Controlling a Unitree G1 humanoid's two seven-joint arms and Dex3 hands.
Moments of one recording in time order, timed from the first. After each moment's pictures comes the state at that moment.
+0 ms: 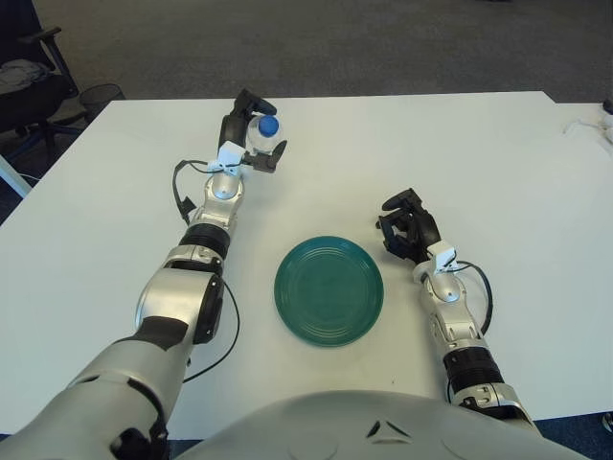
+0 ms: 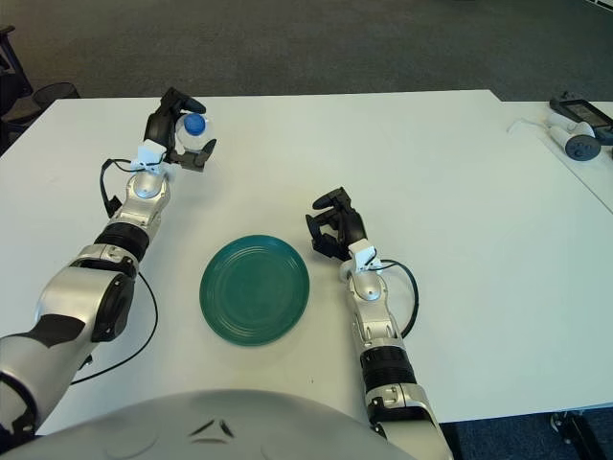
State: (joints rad) left arm -0.74 0.15 0.03 0.94 0.06 -0.63 0.08; right arm -0.06 -0.02 0.02 0.36 -0.06 -0.27 0.02
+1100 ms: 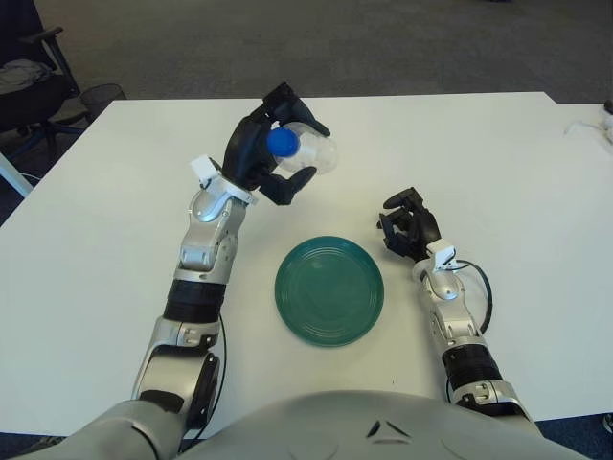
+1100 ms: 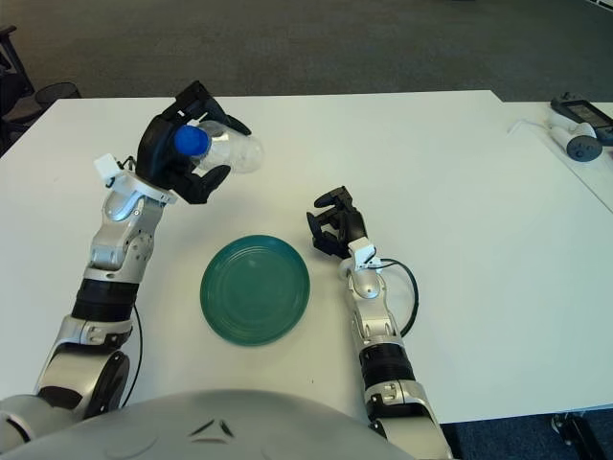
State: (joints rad) left arm -0.30 0.13 -0.04 -0.13 -0.40 -0.09 -0.48; right arm -0.07 -0.01 0.02 0.37 -0.06 -0.27 -0.01
